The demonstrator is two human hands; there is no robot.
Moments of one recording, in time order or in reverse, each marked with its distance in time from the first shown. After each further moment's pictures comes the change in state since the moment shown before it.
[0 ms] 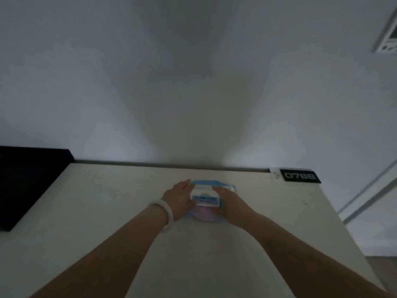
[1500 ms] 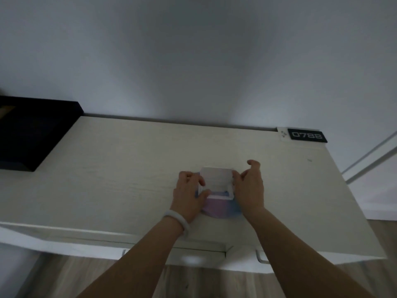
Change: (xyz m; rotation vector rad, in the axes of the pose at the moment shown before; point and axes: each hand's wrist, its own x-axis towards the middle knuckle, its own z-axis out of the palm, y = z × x) left_hand -0.097 0.022 0.110 -0.530 0.465 -0.076; right_hand -0.085 -0.021 0.055 0.308 0.623 0.397
